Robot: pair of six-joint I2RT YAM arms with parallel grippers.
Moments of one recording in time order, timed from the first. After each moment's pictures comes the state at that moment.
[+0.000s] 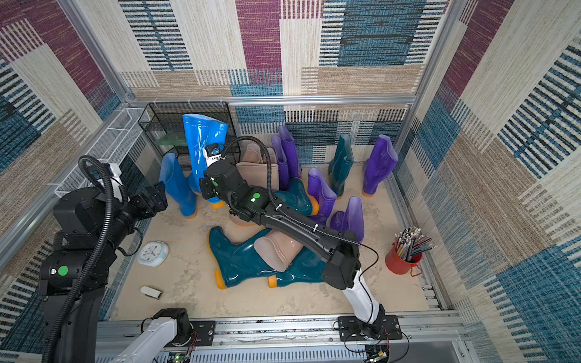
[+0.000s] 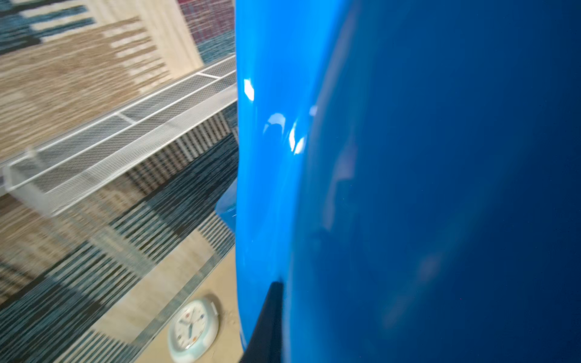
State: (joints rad) left arm 0.02 0.88 1.45 -0.86 -0.12 -0.24; right arm 1.03 2.14 2.30 -0.37 0.35 0.32
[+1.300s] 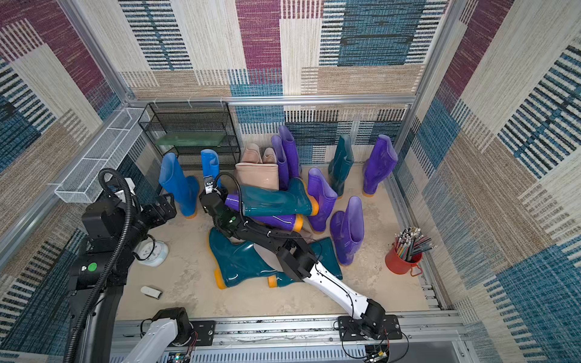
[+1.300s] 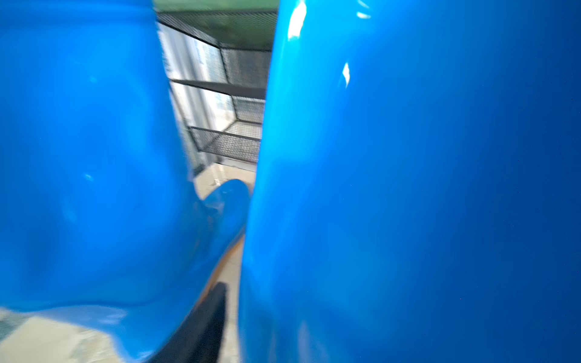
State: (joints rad) left arm 0.08 0.82 1.17 -0.71 0.02 -0.32; right arm 1.00 2.79 2.60 0.03 0.54 0.15
